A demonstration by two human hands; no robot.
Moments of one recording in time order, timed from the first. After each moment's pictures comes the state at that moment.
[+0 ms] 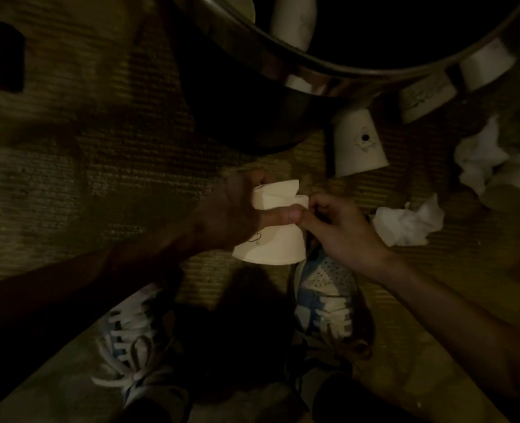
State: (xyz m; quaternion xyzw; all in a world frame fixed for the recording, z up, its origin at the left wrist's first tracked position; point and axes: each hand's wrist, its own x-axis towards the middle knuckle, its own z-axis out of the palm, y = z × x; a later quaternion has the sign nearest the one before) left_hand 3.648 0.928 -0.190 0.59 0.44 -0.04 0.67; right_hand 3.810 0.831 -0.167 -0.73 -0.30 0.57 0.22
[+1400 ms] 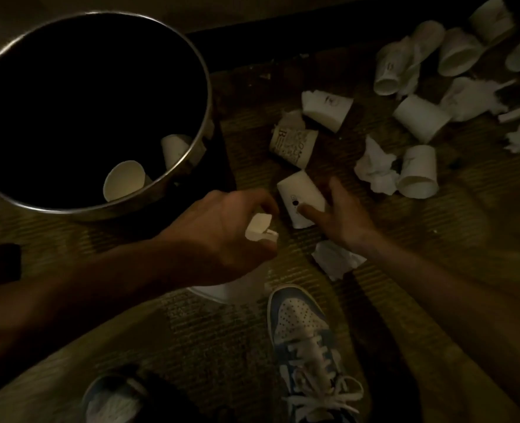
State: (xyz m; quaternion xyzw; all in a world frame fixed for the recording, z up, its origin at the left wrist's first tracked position) left_hand 3.762 0.938 -0.056 0.89 0.26 -0.15 0.35; right_hand 3.943 0.809 -0.171 -0.85 -0.33 0.27 0.30
